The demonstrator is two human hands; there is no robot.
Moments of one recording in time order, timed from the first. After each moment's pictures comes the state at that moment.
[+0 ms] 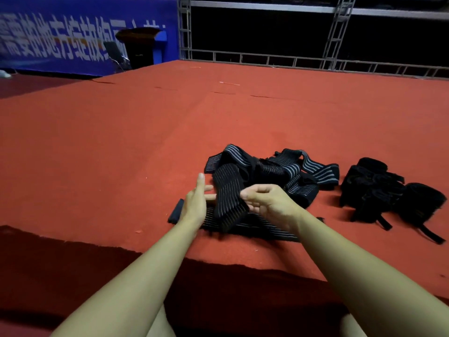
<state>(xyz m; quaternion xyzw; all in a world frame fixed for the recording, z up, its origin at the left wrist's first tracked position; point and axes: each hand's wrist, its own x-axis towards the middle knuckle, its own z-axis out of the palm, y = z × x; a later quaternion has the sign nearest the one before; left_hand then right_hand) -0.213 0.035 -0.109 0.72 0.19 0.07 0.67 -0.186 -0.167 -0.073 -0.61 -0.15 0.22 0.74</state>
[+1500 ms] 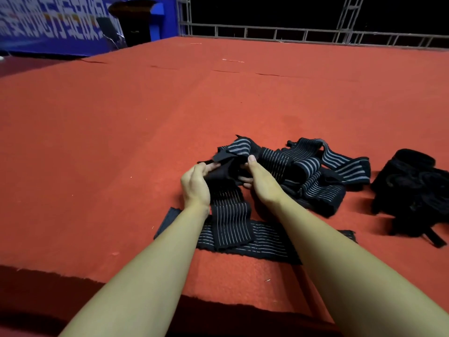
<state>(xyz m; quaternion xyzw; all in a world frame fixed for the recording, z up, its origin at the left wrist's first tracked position) -0.119 0.030 -0.126 0.54 0.17 0.23 0.79 -0.073 -0.117 -0.123 -0.76 -0.11 0.10 0.63</state>
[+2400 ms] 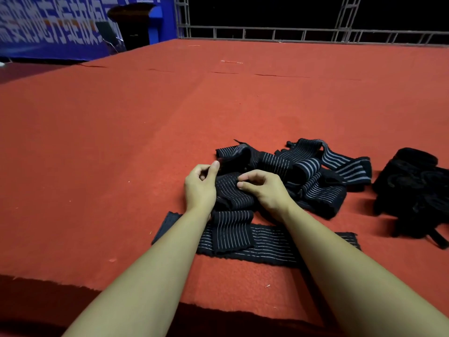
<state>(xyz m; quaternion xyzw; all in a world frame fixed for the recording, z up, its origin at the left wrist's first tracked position) -0.104 0.031 -0.140 0.70 0.19 0.26 0.64 -0.071 -0.140 -0.136 -0.76 -0.14 0.05 0.63</state>
